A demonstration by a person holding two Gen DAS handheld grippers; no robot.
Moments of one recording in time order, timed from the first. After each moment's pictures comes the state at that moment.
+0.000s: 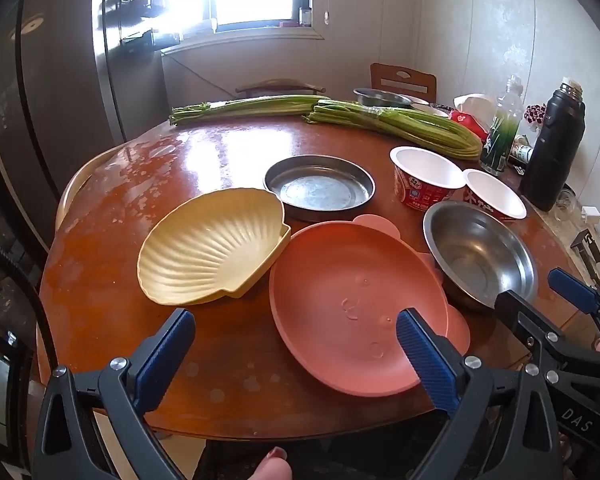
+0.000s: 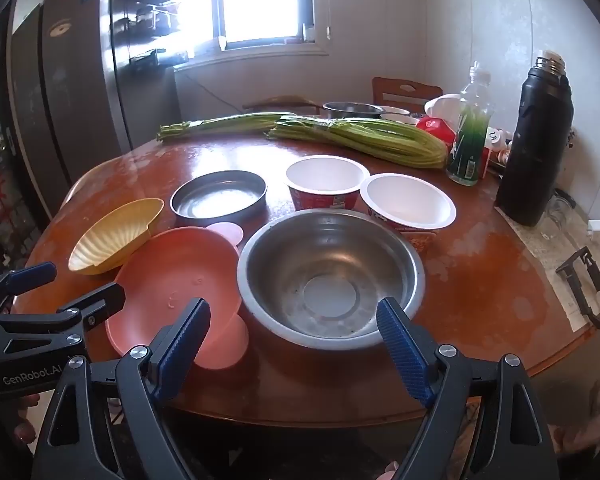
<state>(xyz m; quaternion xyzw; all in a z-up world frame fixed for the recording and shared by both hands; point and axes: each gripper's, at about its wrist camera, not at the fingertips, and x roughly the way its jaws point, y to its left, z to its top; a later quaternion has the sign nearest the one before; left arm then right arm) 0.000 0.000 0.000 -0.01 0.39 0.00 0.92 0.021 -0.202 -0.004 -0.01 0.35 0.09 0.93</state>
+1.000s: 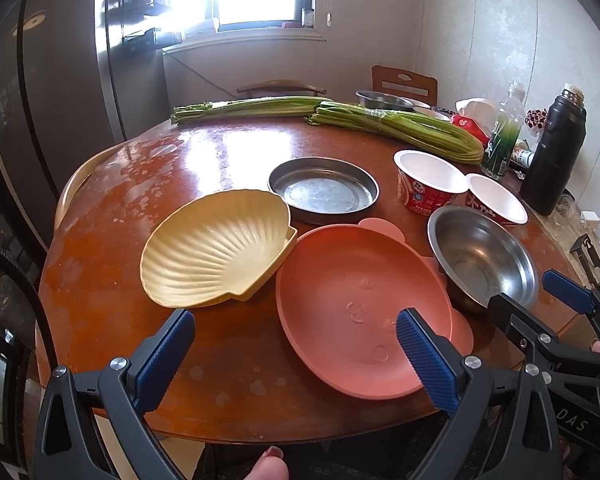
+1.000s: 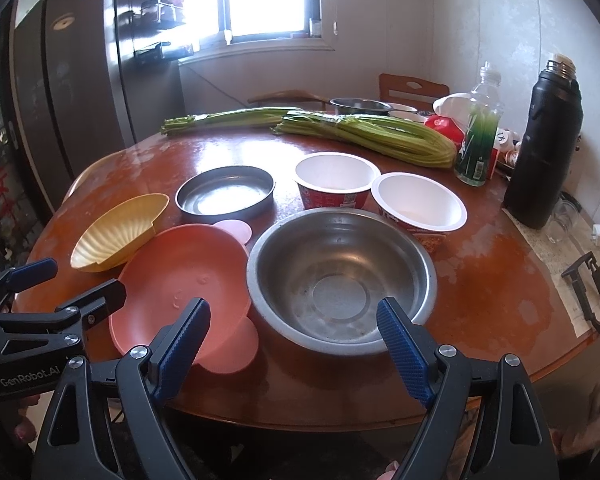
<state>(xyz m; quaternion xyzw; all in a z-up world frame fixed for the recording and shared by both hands) 0.003 0.009 0.003 -0.02 0.39 0.00 0.92 0.028 -0.193 -0.002 -0.02 0.36 0.10 0.93</state>
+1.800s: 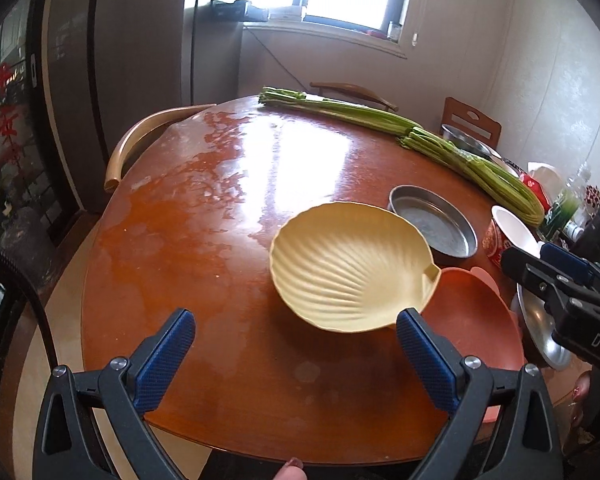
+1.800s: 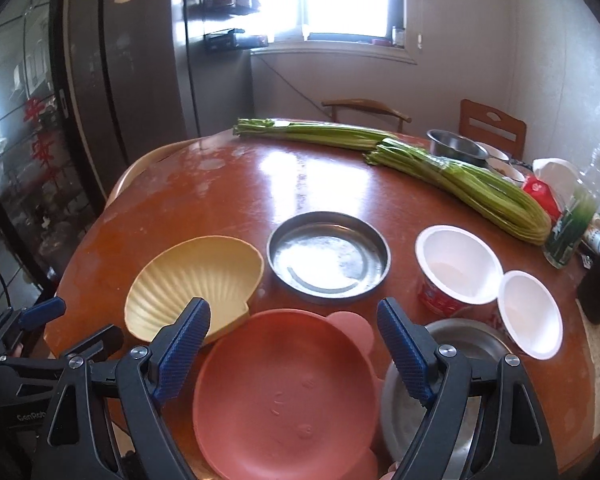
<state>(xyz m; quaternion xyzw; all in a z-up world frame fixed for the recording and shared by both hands) 0.008 0.132 0.003 -0.12 0.37 0.08 0.92 0.104 -0.077 0.029 -0.07 0.36 0.22 0.90</state>
